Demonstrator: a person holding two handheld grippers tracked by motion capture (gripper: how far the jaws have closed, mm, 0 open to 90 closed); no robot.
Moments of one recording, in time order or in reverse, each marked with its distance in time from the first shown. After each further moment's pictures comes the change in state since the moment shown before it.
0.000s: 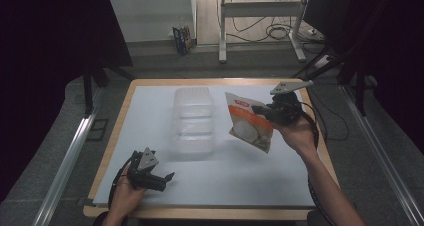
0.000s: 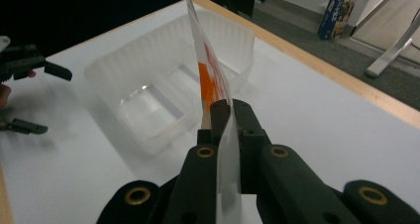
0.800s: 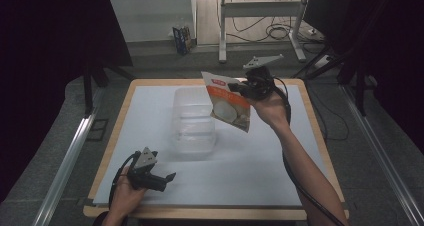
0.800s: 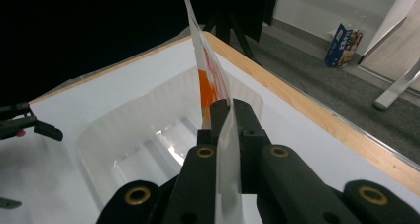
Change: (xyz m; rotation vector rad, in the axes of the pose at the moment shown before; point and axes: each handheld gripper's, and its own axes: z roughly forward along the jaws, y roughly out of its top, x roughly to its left) left arm 0.000 0.001 -0.002 -0.043 -0.066 -0.045; right arm 0.000 0.067 0.054 -0.046 0.029 -0.029
